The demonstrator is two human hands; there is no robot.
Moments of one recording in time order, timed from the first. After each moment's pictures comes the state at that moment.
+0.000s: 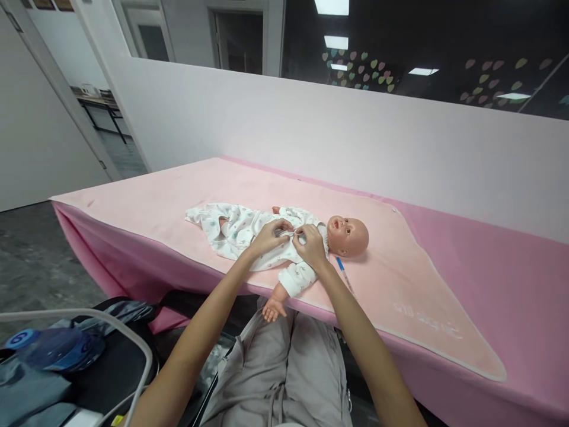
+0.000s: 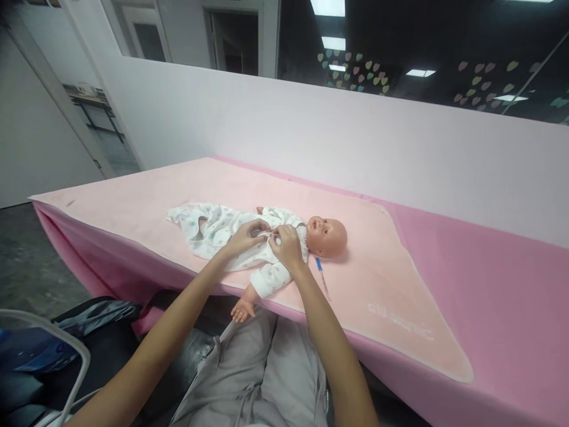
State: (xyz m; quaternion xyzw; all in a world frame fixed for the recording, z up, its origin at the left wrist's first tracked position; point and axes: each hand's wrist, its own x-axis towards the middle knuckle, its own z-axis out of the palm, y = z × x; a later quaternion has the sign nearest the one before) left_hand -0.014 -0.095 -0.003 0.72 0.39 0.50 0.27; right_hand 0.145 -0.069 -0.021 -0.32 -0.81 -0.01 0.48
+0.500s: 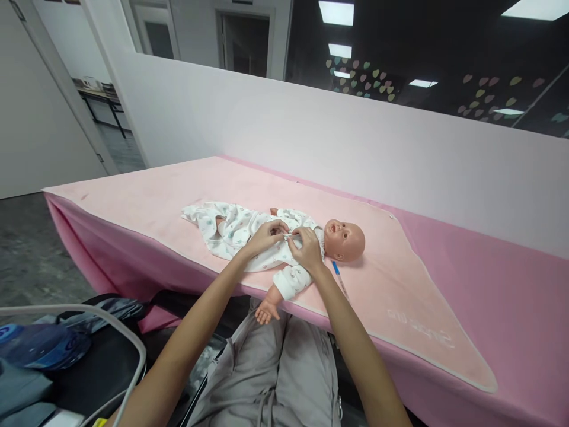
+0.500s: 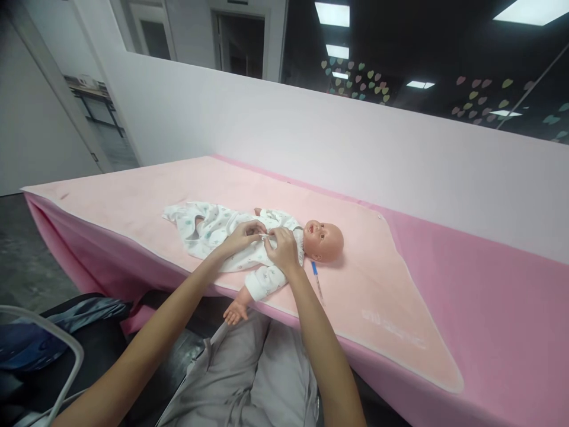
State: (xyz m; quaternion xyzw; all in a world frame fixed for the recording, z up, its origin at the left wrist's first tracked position) left_hand -0.016 -0.092 0.000 0.70 0.41 0.50 0.30; right_hand 0.148 -0.074 -0.016 -0.31 -0.83 0.00 0.47
